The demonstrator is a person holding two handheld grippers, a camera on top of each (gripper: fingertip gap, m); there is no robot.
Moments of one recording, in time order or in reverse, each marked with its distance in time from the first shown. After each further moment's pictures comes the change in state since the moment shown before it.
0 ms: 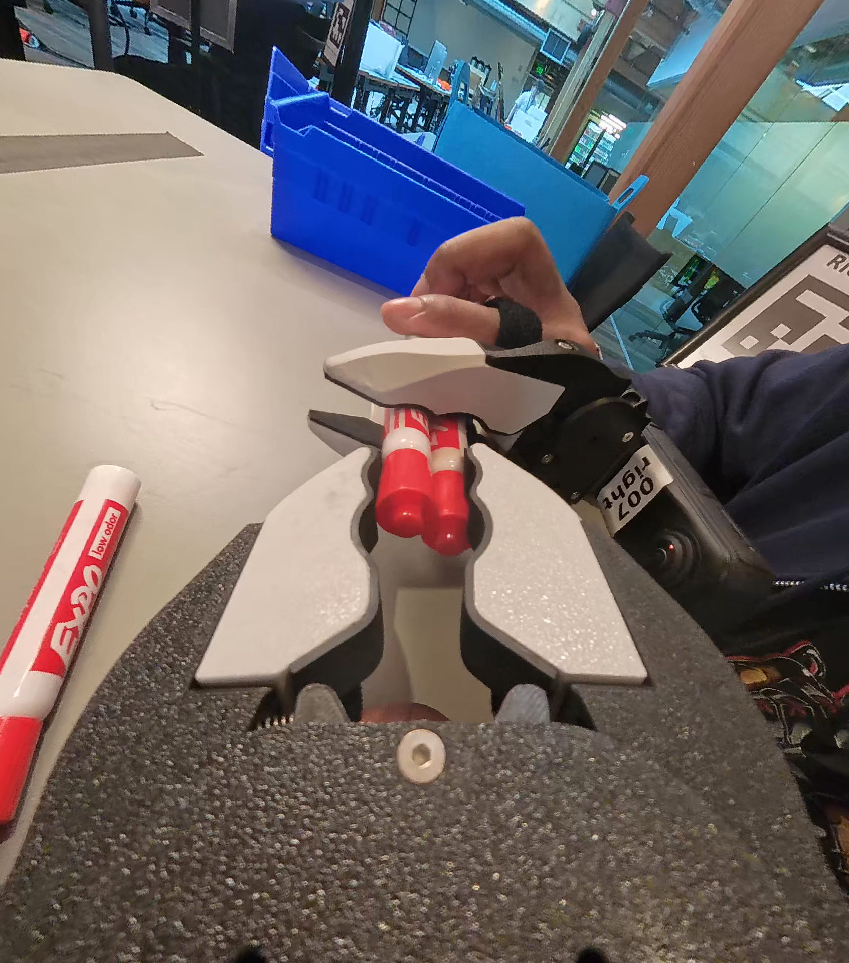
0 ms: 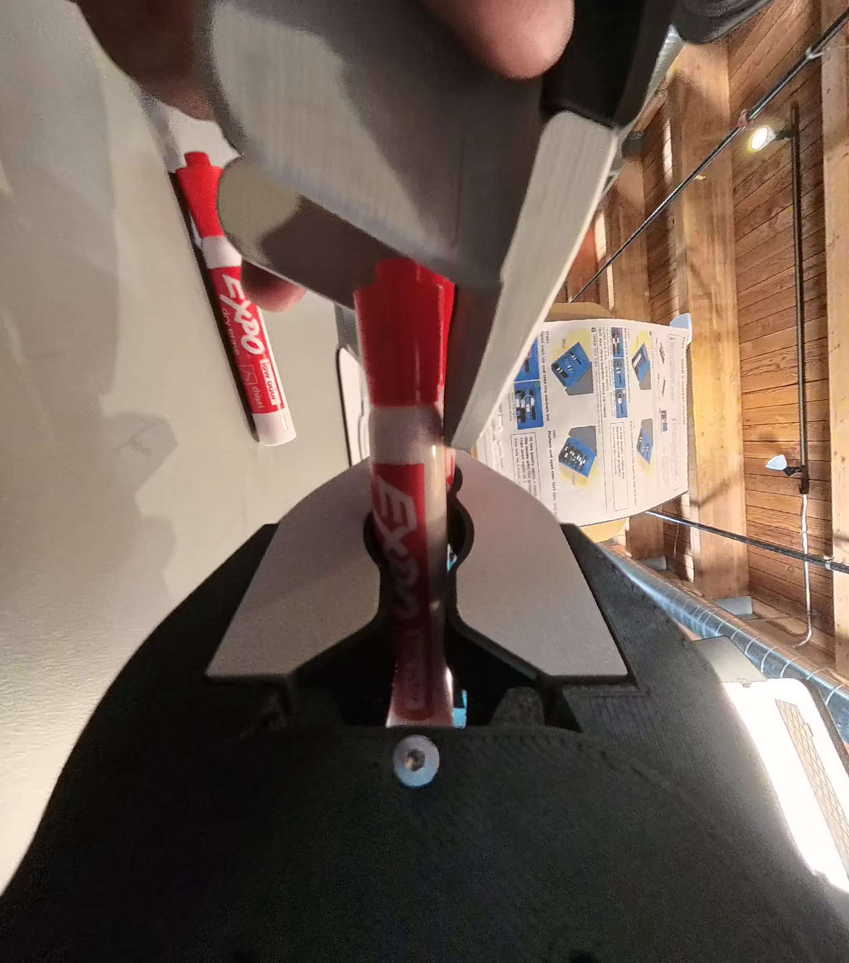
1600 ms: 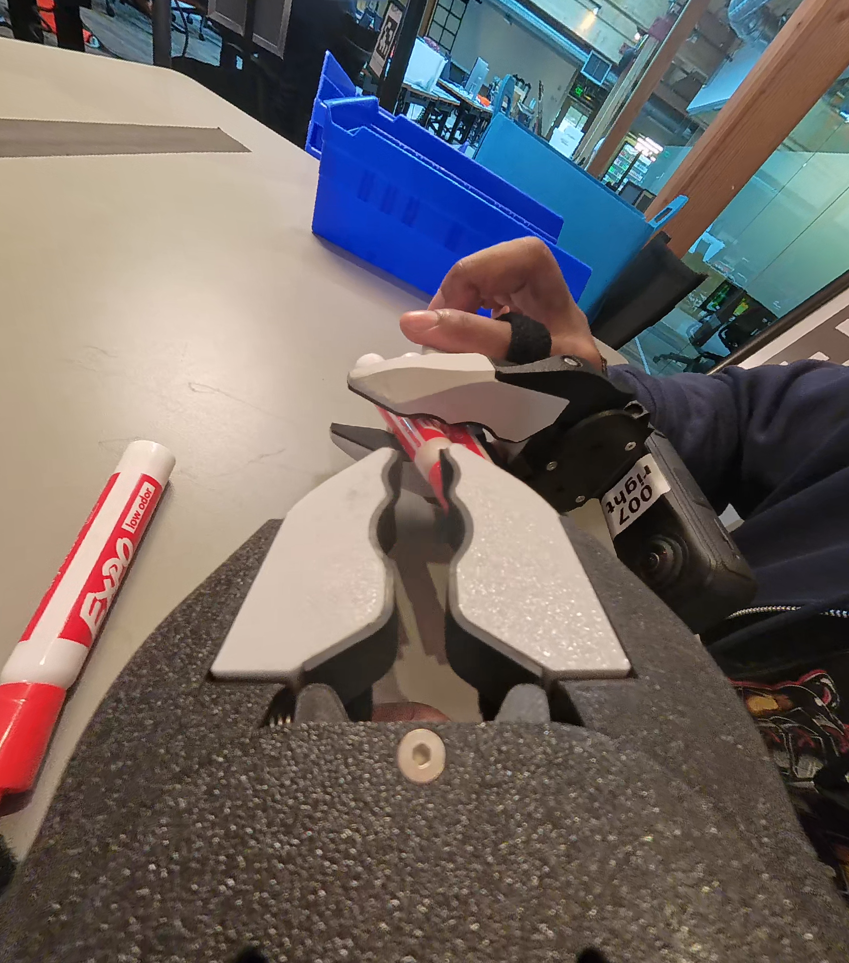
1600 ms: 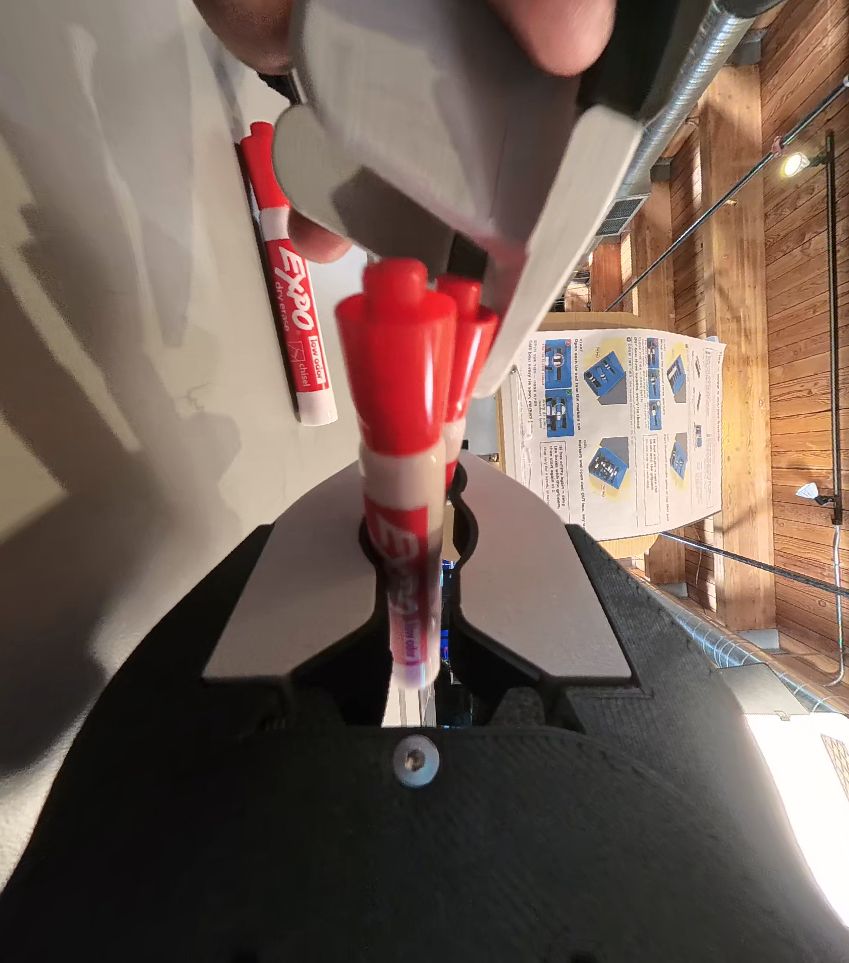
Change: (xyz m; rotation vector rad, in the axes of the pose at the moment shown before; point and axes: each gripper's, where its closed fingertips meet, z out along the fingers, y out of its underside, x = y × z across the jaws) left arm -0.015 0.004 0.001 0.018 -0.062 -0.045; right arm -0.019 0.010 -0.003 0.035 -0.057 -0.013
